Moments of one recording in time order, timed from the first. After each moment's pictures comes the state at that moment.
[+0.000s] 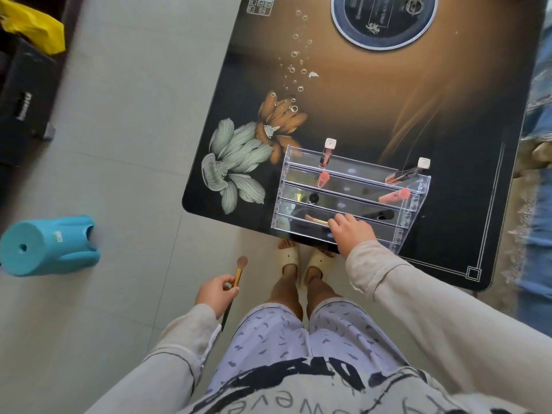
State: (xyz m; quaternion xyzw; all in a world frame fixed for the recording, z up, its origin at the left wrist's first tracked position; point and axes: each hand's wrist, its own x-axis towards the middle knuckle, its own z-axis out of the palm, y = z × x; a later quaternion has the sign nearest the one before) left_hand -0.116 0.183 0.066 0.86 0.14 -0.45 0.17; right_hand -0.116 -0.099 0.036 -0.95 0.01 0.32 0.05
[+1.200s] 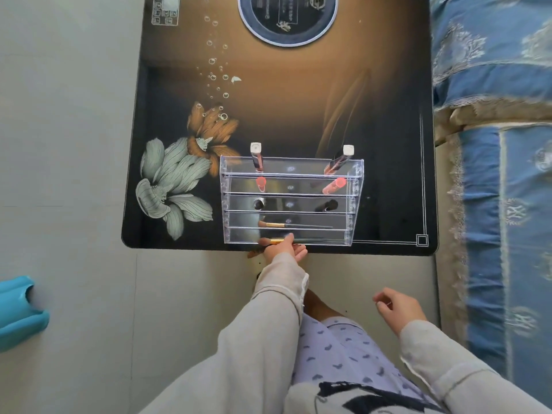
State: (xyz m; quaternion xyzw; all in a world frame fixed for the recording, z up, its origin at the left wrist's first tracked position) left_hand -0.112 -0.035 0.034 0.57 0.49 -0.42 0.50; right_hand -0.295 -0.149 0.064 -0.74 0.48 0.36 0.29
